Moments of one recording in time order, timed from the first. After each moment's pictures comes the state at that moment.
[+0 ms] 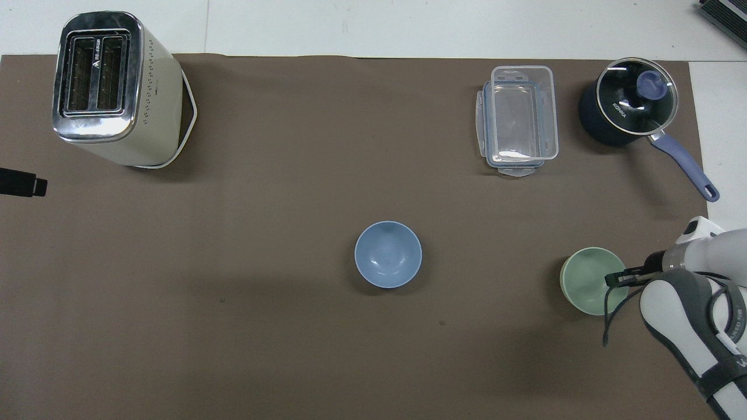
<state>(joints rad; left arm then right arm) 0.00 -0.05 0.02 -1.57 -0.04 1.61 0.21 -0.10 -0.05 -0.16 -2.42 0.01 2.26 -0.40</state>
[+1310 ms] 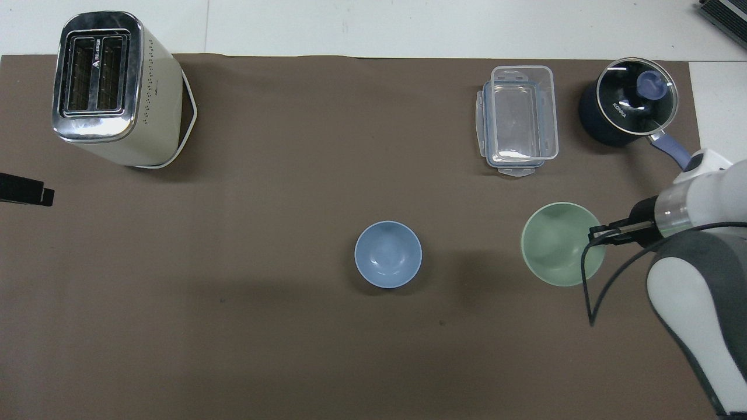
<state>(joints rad) 0.00 -0.05 0.01 -1.57 -0.04 1.56 0.16 0.19 -0.10 -0.14 -2.03 0.10 1.86 -0.08</state>
